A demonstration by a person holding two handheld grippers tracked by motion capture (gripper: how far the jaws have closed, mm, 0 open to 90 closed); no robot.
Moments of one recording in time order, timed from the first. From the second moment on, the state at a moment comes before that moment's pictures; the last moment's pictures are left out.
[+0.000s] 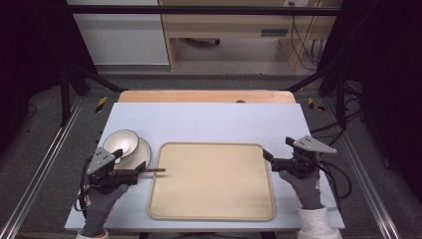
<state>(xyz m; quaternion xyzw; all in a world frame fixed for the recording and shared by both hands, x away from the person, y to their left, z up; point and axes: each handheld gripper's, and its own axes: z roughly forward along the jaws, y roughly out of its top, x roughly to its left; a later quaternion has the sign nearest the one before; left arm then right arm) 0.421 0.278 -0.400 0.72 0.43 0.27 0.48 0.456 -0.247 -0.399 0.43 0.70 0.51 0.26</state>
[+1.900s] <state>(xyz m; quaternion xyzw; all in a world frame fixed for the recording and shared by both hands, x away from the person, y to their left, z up) 0.406 0.341 -0.433 0.77 0.44 0.27 0.37 0.454 -0.246 -0.400 0.44 0.71 0.49 0.25</state>
